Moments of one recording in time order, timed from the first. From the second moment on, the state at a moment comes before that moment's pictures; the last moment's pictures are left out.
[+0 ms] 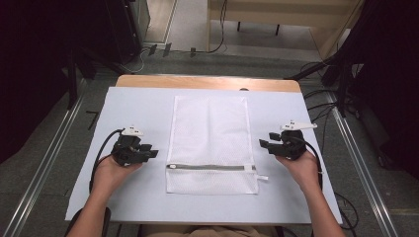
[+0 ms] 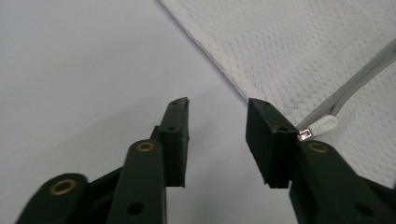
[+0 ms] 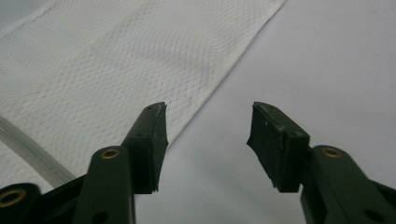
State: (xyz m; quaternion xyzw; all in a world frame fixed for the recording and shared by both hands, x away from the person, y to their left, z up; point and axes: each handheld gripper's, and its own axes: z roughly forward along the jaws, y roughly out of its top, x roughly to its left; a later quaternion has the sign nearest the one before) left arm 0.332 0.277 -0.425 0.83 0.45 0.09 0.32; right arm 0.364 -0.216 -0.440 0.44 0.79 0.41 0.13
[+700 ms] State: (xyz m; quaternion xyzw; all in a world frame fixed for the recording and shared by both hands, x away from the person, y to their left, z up) left arm 0.340 0.277 -0.429 0.83 0.45 0.07 0.32; right arm 0.361 -0.223 -0.438 0.47 0.78 0.40 0.11
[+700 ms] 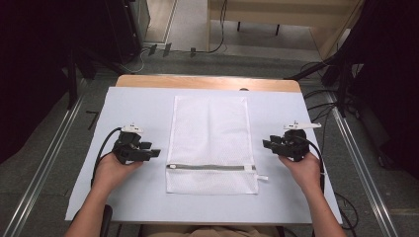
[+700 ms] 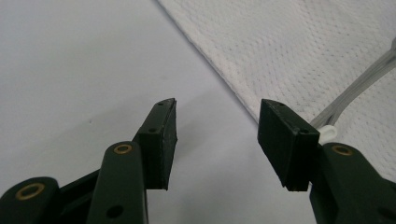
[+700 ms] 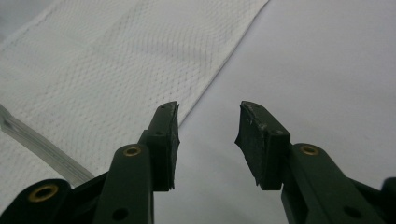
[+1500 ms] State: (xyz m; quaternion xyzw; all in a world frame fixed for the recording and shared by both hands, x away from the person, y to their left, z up) left arm 0.340 0.277 -0.429 0.83 0.46 0.06 0.32; right arm 0.360 -0.220 -0.438 0.47 0.78 0.40 0.11
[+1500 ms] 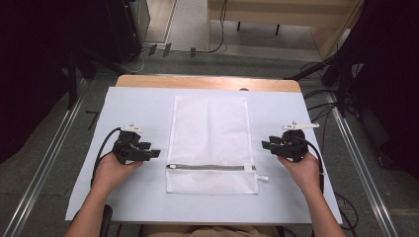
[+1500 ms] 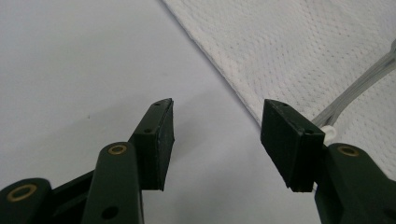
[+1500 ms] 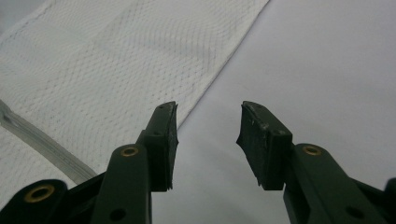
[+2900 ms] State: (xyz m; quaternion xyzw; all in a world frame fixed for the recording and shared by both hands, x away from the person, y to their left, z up) left arm 0.324 0.294 -0.426 0.81 0.48 0.07 0.33; right arm 0.358 -0.168 -0.430 0.40 0.82 0.39 0.08
